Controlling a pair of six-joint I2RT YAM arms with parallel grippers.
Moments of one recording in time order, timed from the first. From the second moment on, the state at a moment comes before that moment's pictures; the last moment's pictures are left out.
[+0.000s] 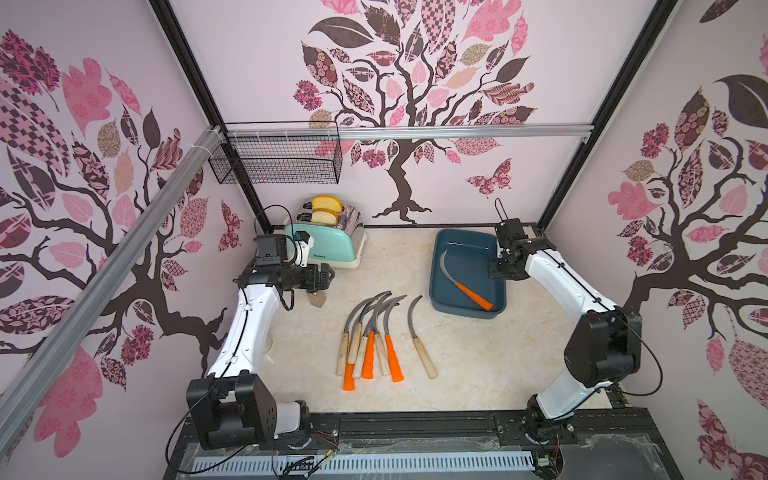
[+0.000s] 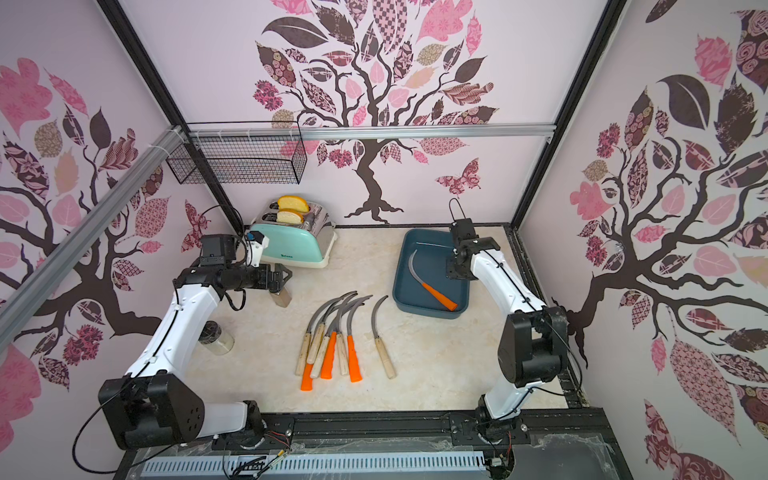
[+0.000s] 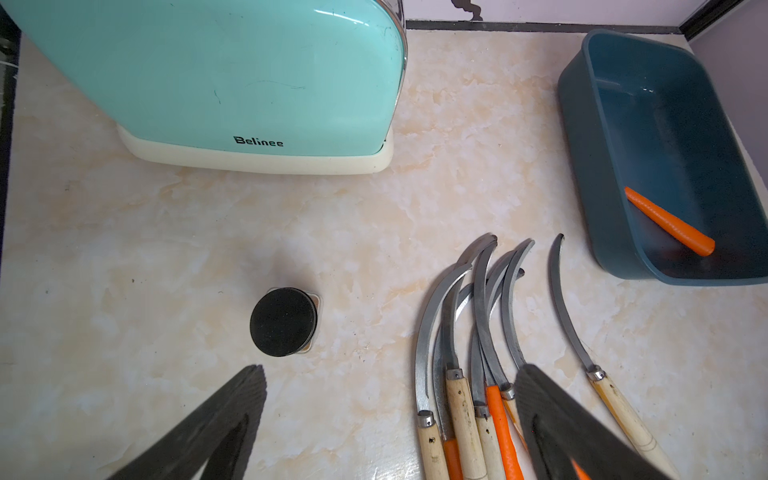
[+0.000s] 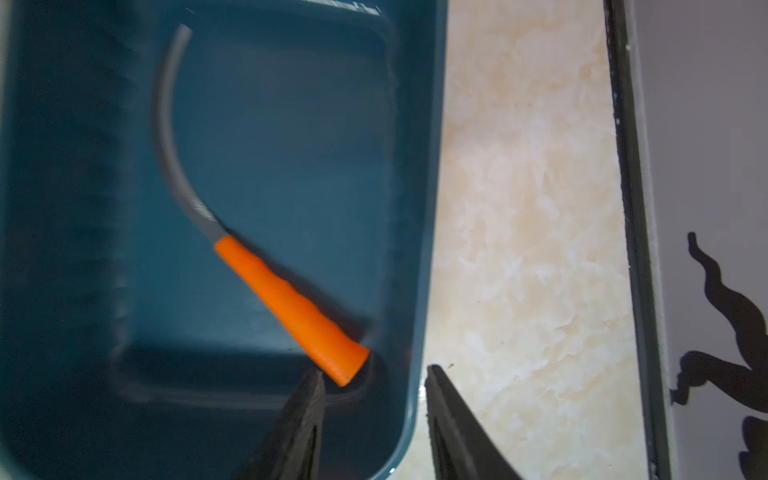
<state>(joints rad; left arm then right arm) 0.08 1.34 1.24 -0.76 0.36 0.13 0.23 1.62 1.44 -0.88 0.21 0.21</state>
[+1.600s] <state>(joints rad) 0.08 1.38 1.28 -0.82 0.16 0.11 0.99 1.58 0.93 -0.61 0.01 0.49</state>
